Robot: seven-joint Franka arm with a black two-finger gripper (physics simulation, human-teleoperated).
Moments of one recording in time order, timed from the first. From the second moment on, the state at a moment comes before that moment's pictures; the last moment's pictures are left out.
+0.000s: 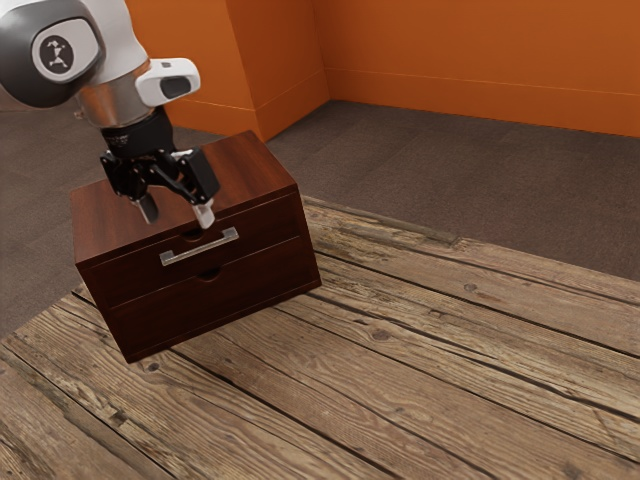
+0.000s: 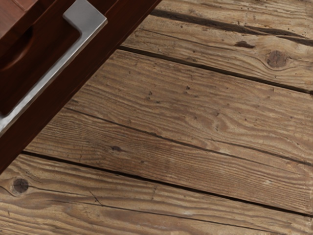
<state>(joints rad) 0.27 -0.04 -0.06 -1.48 -0.02 1.49 -0.02</state>
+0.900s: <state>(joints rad) 0.25 -0.16 -0.10 -1.27 0.06 1.25 0.01</state>
